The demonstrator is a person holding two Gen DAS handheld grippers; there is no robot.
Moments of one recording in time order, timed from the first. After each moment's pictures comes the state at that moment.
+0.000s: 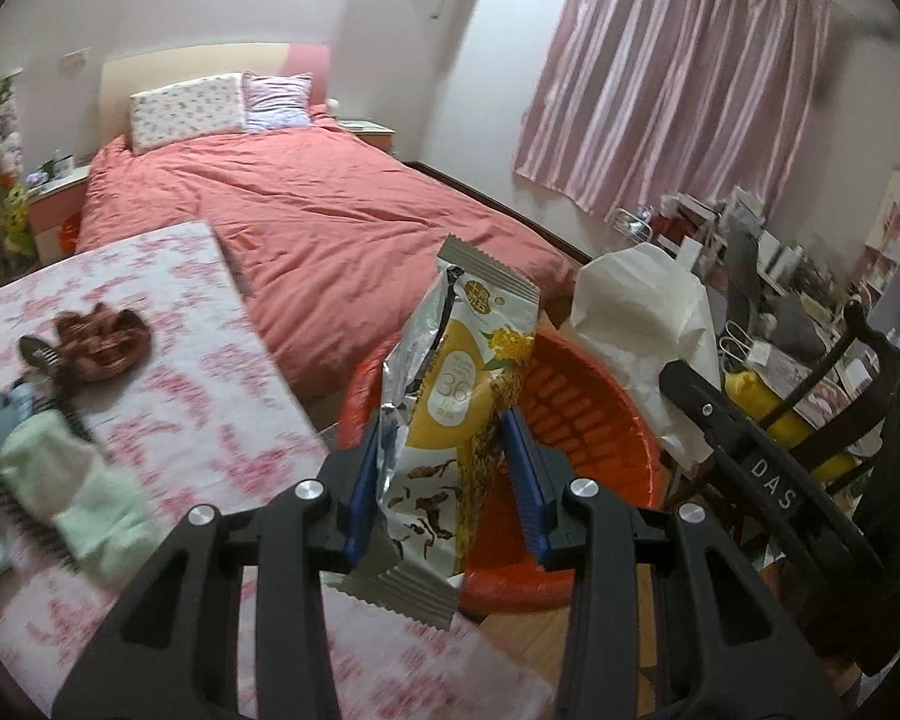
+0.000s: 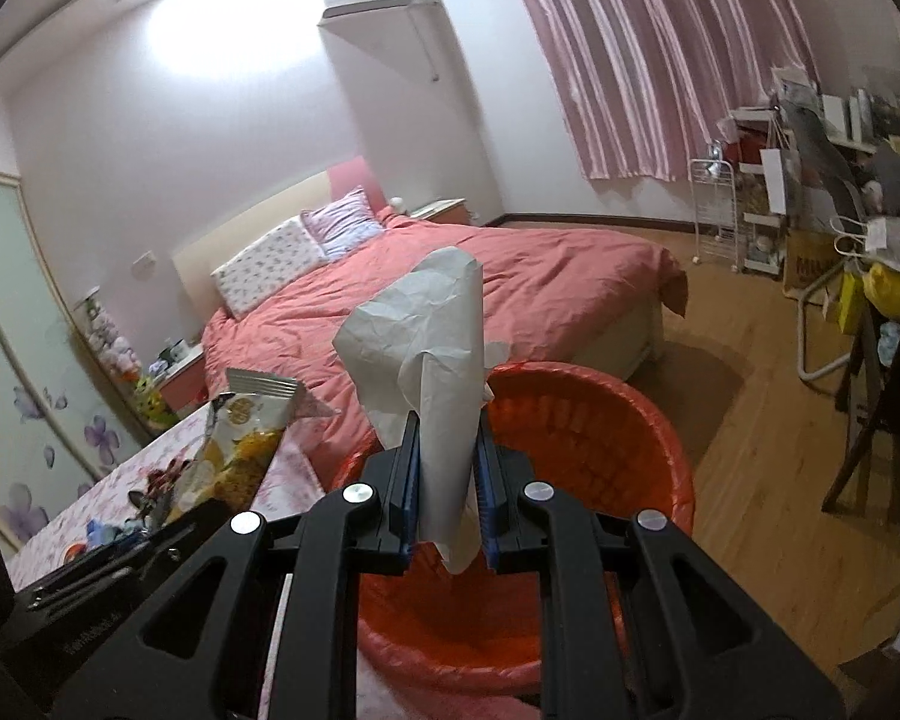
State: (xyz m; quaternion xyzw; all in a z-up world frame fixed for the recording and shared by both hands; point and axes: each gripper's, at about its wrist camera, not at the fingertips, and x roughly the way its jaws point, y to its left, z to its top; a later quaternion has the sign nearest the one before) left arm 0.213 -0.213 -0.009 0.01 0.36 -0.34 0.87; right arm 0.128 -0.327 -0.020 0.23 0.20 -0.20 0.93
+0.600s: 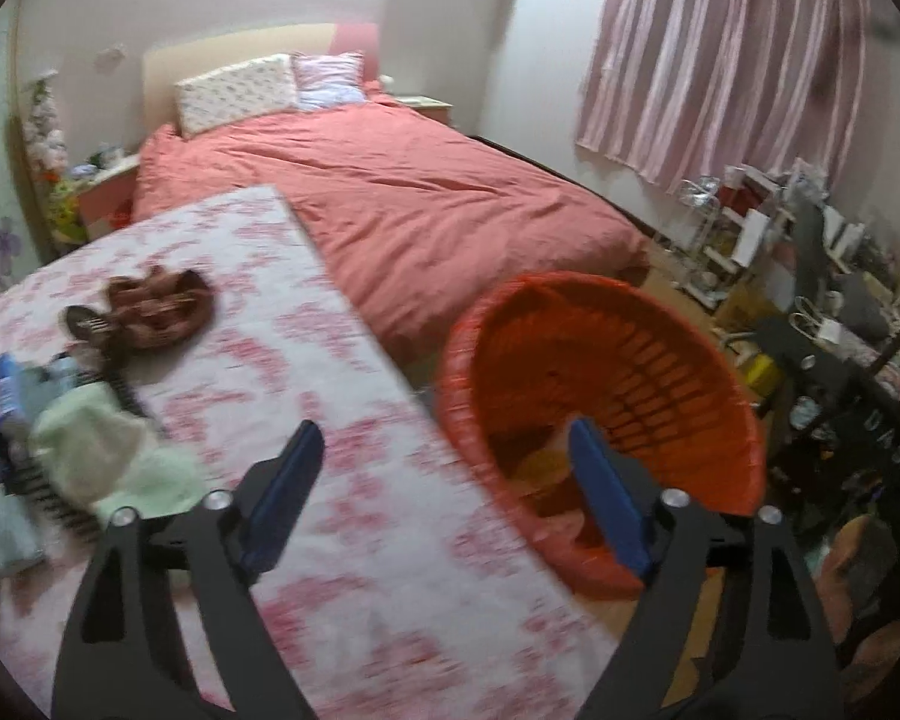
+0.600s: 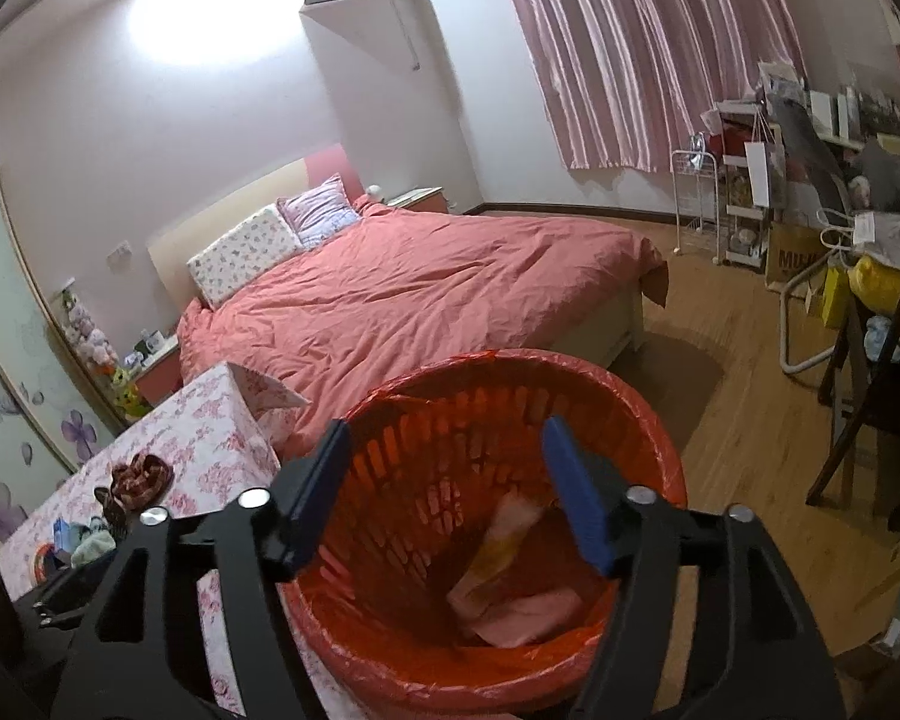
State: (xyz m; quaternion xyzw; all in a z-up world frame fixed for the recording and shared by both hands) left arm 0.231 -0.180 -0.043 0.05 0.38 -0.26 0.89; right arm 0.133 -0.325 -0.020 0.22 0.22 -0.22 0.92
